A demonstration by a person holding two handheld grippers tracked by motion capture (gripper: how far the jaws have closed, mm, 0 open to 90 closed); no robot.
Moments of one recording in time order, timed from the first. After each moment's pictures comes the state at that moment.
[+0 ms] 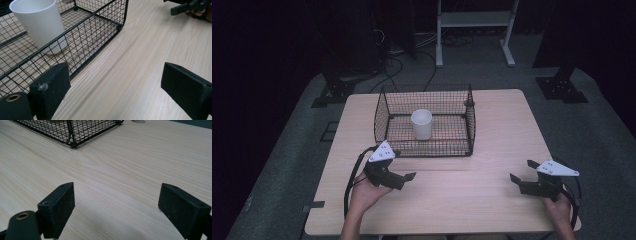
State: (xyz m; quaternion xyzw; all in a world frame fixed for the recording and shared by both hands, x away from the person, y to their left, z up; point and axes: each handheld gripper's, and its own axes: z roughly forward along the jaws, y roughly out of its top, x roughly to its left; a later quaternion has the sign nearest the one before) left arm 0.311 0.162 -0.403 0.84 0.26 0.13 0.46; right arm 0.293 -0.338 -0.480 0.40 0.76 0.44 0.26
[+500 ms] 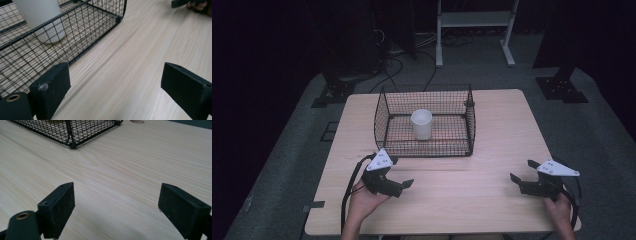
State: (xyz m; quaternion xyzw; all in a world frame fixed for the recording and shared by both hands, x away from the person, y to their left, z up) left arm 0.295 0.168 -0.417 0.84 0.27 0.13 0.46; right arm 0.293 -0.338 -0.480 0.41 0.76 0.44 0.26
